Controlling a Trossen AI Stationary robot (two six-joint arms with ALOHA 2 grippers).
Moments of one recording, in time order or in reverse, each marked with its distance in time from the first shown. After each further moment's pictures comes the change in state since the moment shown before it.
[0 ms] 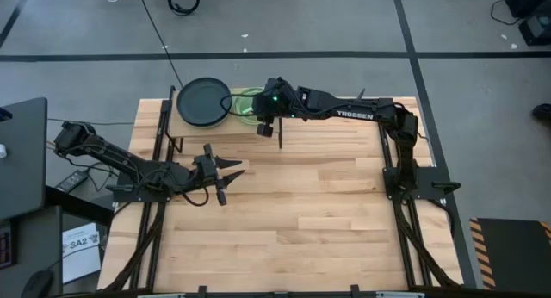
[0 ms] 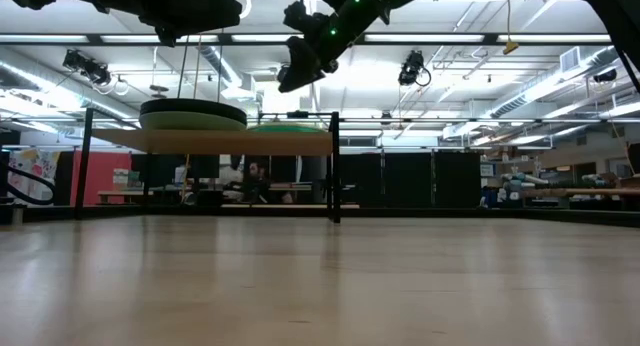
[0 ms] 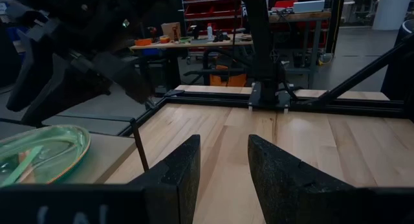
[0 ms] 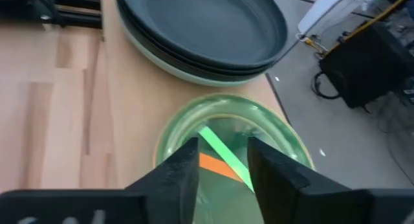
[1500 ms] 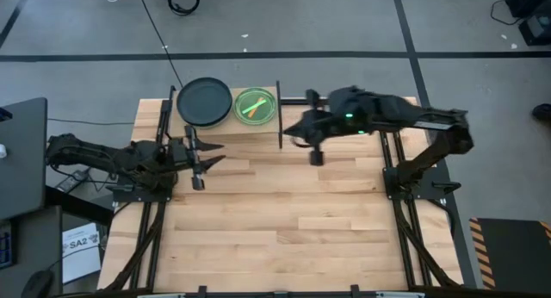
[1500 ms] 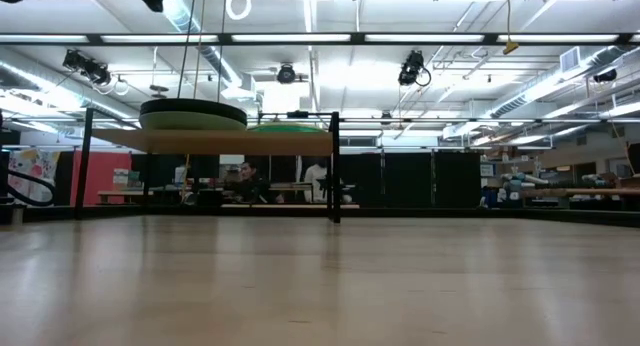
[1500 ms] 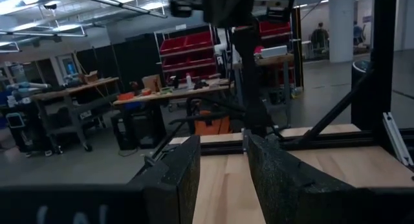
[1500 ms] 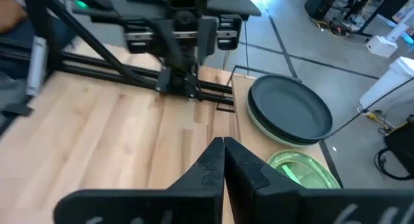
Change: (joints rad) left arm 0.177 -0.384 0.000 -0.169 0.318 0.203; right arm 0.317 -0.462 -0.016 -0.302 -0.055 0.079
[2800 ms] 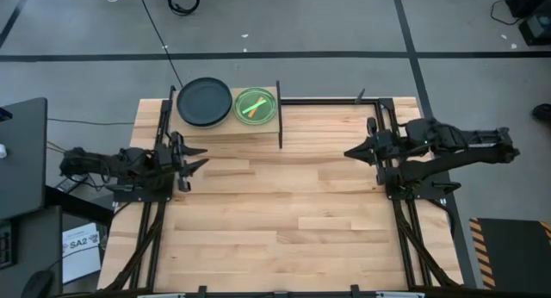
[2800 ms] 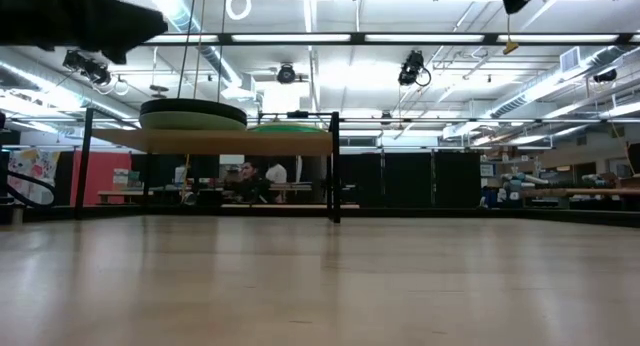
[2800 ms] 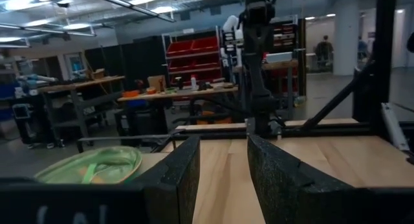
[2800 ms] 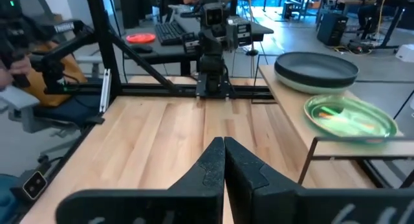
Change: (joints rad) left arm 0.000 -0.511 -0.302 -0.180 -0.021 -0.036; right arm 0.070 -0.903 -1.012 0.354 -0.056 0.219
